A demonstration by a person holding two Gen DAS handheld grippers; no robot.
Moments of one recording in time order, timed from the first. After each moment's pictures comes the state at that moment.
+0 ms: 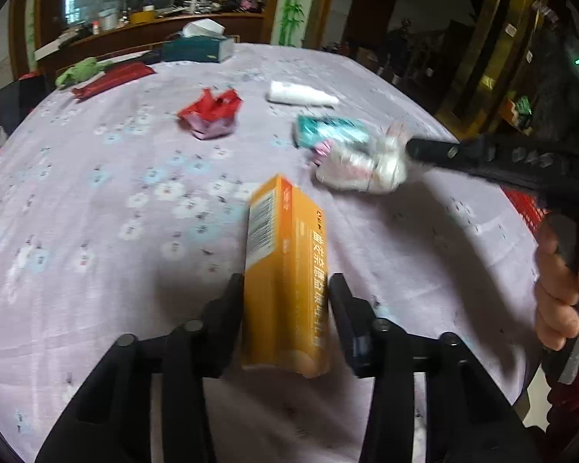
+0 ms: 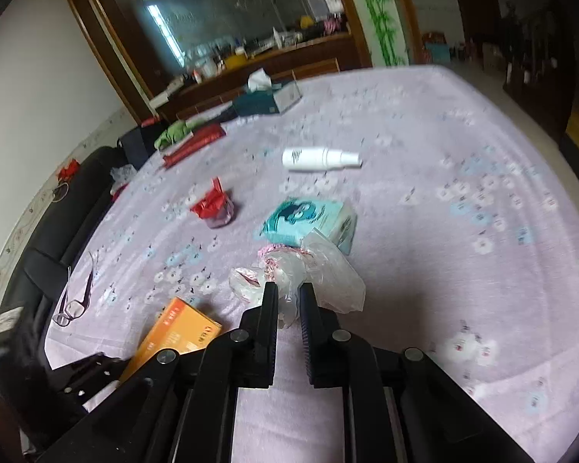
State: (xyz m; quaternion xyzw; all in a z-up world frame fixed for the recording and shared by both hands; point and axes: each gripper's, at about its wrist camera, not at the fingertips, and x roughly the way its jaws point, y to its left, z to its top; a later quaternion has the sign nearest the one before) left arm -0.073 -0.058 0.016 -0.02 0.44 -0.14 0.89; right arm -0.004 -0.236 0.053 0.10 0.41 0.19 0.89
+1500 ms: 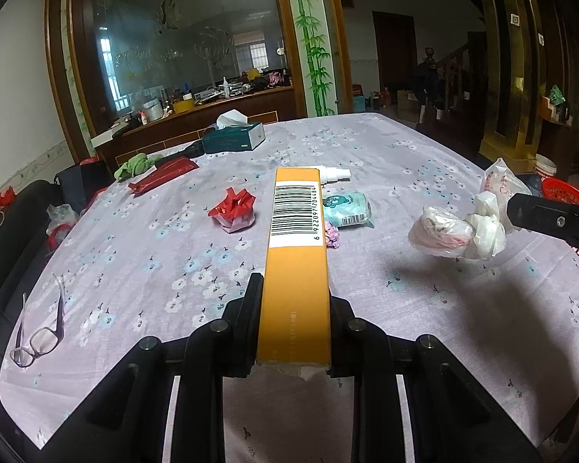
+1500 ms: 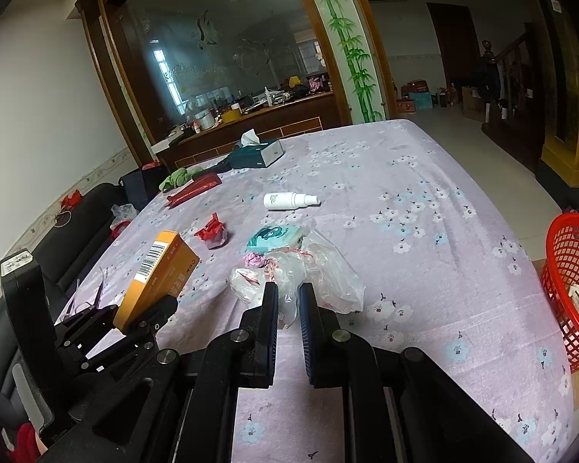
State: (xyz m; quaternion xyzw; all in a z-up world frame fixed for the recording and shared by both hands) left arm -0.098 -0.122 0.062 0.08 0.31 -0.01 0.95; right arm -0.092 -0.291 0.082 0.11 0.32 0.16 0.93
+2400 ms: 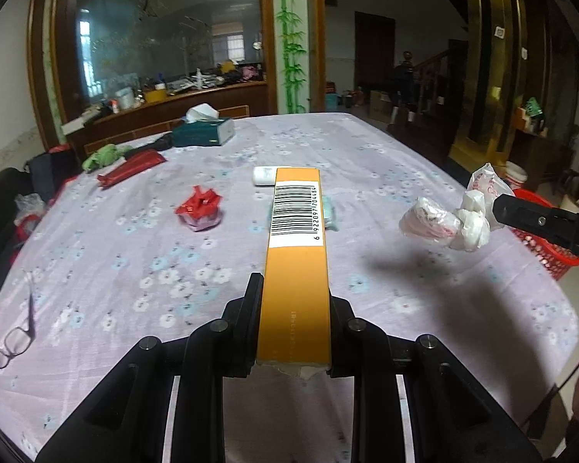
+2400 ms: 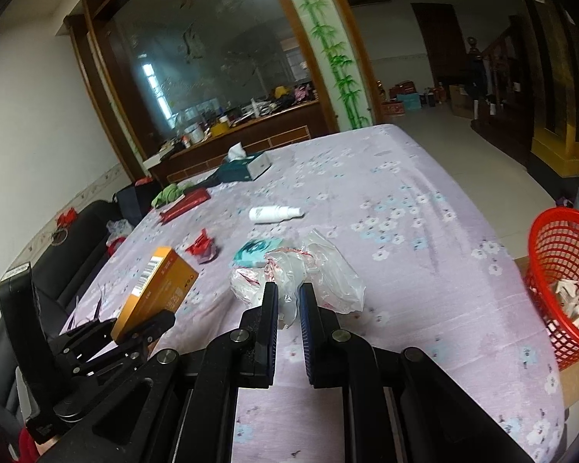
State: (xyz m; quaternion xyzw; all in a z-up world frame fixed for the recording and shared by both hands) left arm -0.095 -0.122 0.076 0.04 0.33 -0.08 0.94; right arm -0.098 -0.320 0.090 0.14 0.31 0.14 0.93
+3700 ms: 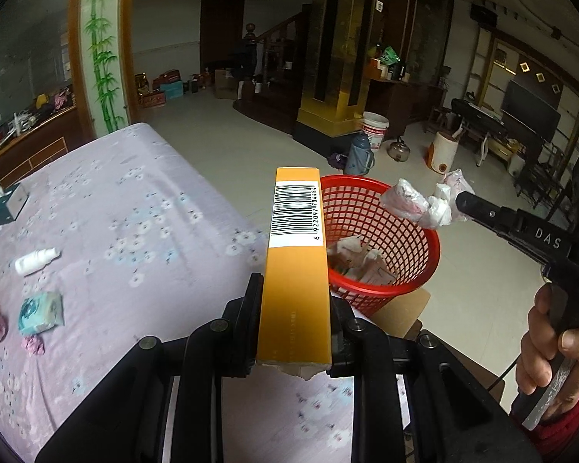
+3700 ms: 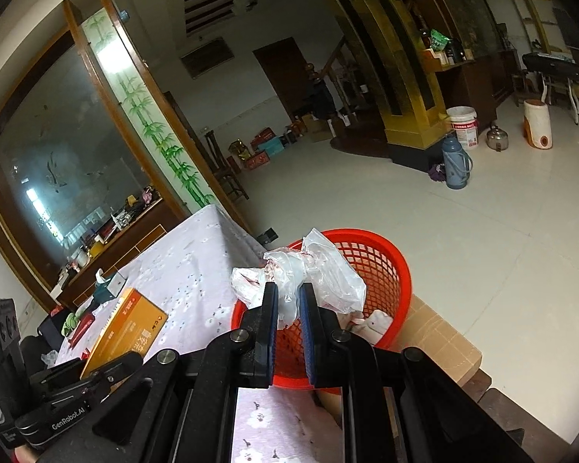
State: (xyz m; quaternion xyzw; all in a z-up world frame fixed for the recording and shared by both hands) left arm -0.072 -0.382 0.105 0.09 0.36 -0.35 0.86; right arm -0.189 -0.587 0.103 0.27 0.23 -0.11 0.93
